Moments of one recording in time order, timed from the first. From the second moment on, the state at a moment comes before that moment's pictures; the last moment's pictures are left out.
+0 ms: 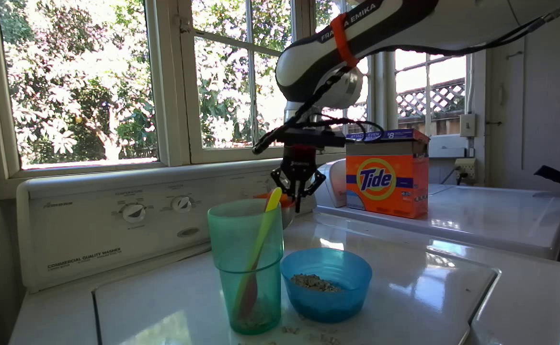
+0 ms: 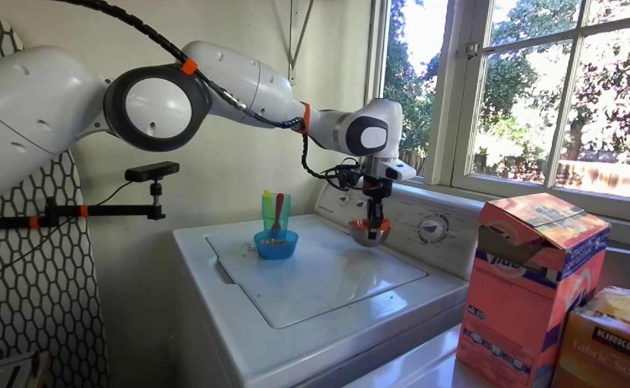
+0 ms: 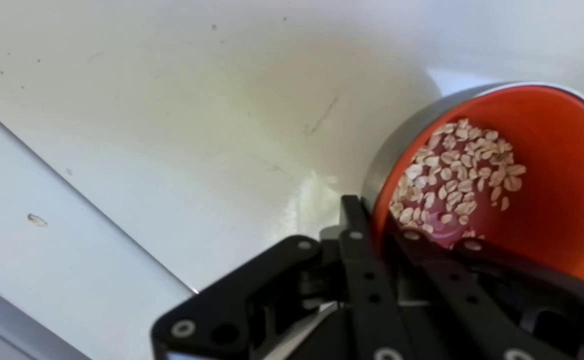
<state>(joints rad) 0.05 0.80 -0.05 -0.97 0.12 1.88 0.61</state>
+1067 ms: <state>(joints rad) -0.08 0.64 0.02 -1.11 0.24 1.77 0.37</state>
